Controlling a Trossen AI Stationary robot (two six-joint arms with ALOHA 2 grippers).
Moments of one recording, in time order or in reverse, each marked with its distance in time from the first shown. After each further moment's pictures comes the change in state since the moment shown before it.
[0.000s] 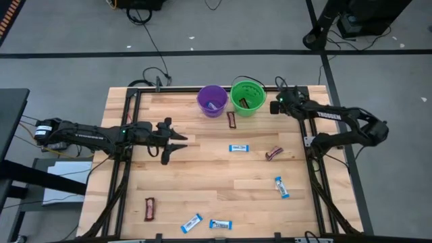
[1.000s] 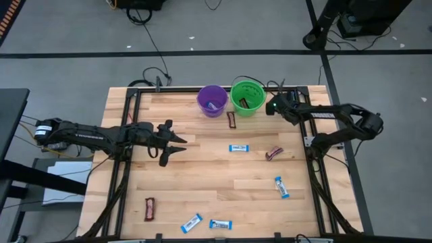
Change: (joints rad) left arm 0.000 0.000 0.000 -0.048 0.053 0.007; right arm 0.120 0.084 0.000 0.087 0.147 0.075
